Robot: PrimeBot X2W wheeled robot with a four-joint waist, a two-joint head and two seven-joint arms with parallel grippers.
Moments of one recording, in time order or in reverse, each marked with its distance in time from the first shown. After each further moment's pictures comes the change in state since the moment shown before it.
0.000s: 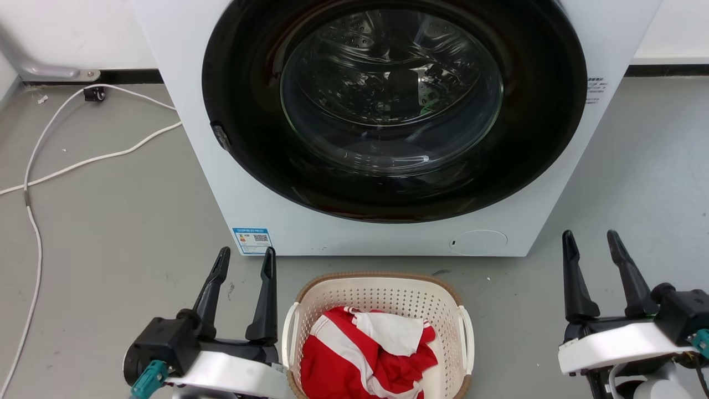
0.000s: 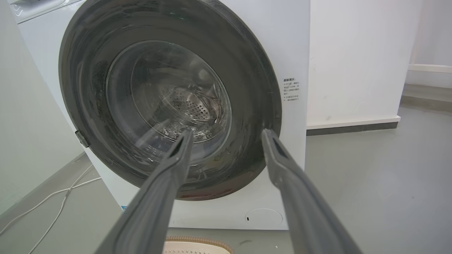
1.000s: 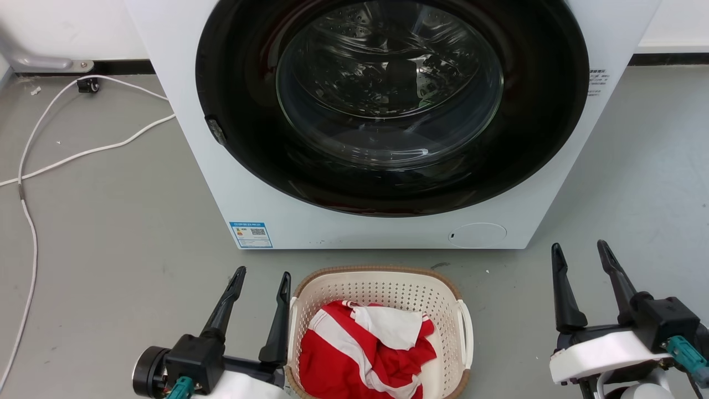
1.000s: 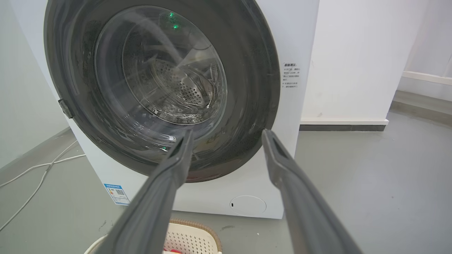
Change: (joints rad) left arm 0.023 -0.027 0.015 0.097 0.171 -0.081 -0.063; right arm 0.000 -0.001 0.007 0.089 -0.119 0.001 -0.062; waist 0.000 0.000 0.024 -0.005
